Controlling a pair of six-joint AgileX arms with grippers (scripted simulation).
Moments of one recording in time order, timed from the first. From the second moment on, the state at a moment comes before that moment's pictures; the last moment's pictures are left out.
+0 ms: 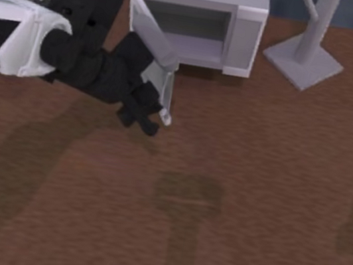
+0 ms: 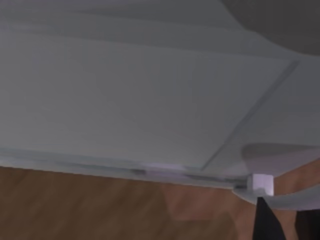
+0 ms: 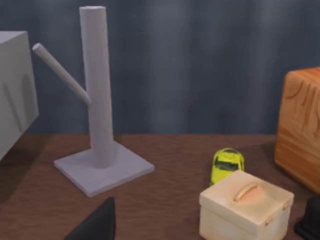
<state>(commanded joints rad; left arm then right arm) -0.40 1.83 1.14 -0.27 0.38 0.43 0.00 0.00 0.00 0.00 0.00 0.00</state>
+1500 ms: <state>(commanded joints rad) -0.37 1.82 1.14 -0.30 0.42 0.50 0.00 0.00 0.00 0.00 0.00 0.00</state>
